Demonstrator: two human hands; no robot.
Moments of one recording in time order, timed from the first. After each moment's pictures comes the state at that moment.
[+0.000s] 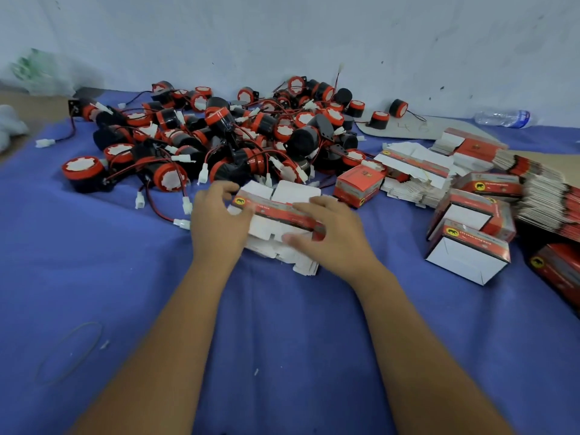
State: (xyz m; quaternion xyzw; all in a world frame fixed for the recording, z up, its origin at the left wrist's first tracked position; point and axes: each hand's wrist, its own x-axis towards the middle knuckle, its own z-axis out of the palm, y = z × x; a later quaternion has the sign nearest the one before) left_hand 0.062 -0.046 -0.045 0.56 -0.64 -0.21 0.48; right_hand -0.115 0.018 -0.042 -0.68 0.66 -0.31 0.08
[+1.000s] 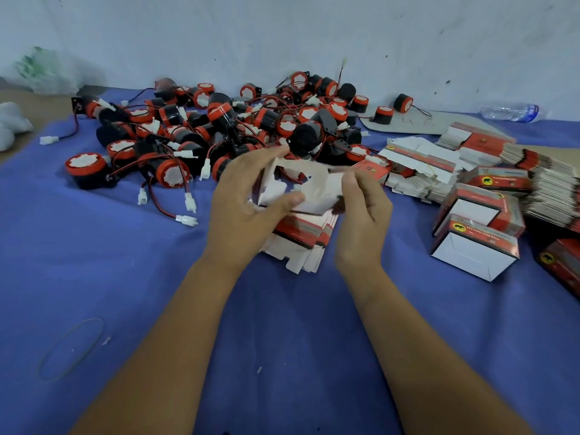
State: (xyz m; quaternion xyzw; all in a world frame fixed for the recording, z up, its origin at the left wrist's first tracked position) left_hand 0.053 -0.017 -0.021 0.27 -0.74 -0.23 0.58; right_hand -0.086 0.030 -0.018 -0.44 0.47 -0.75 0.17
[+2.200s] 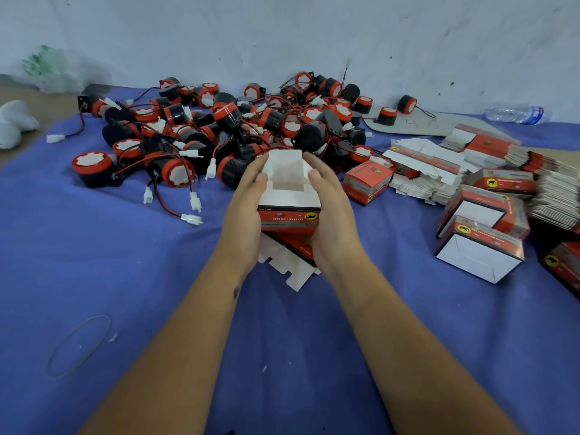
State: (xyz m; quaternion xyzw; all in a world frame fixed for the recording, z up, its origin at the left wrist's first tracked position) left_hand 0.041 -0.030 -0.031 0.25 -0.49 -0.61 0.56; right_hand -0.064 0.008 -0.018 -0.37 0.41 -0.68 0.48
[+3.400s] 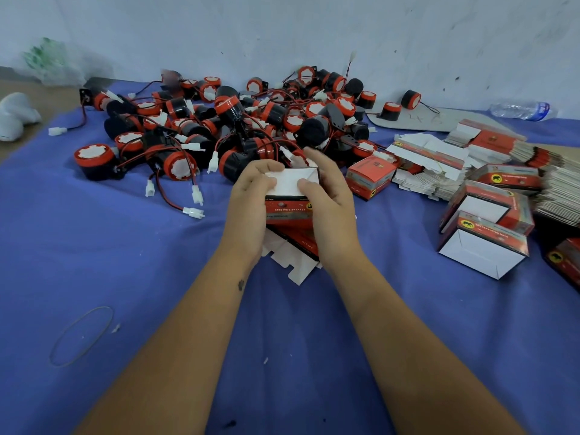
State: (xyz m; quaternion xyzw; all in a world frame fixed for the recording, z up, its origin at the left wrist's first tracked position) left_hand 0.041 -0.025 -0.030 0.31 -0.49 -0.58 0.57; right_hand -0.065 0.013 -0.023 -0.44 0.45 -0.67 0.39
